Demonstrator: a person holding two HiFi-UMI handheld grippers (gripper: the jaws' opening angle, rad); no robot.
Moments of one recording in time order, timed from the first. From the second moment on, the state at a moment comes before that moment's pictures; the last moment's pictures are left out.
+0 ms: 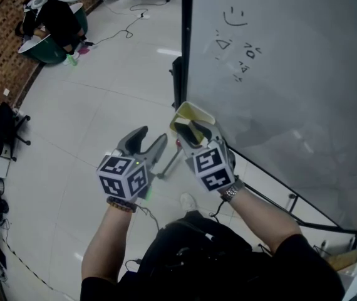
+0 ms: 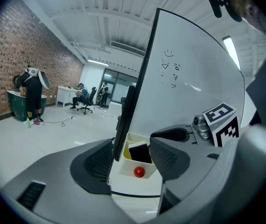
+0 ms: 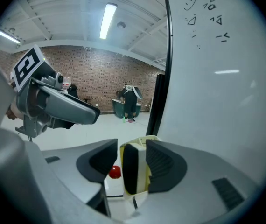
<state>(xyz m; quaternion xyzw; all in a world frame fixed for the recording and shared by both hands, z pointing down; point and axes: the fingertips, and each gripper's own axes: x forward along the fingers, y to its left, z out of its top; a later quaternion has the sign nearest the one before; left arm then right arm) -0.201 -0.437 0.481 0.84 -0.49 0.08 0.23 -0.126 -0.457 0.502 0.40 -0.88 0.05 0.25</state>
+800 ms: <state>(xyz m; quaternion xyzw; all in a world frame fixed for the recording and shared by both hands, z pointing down) -0.194 -0.387 0.457 0.86 -0.47 0.08 0.20 -0.118 -0.402 0.473 0.43 -0.87 0.04 0.22</state>
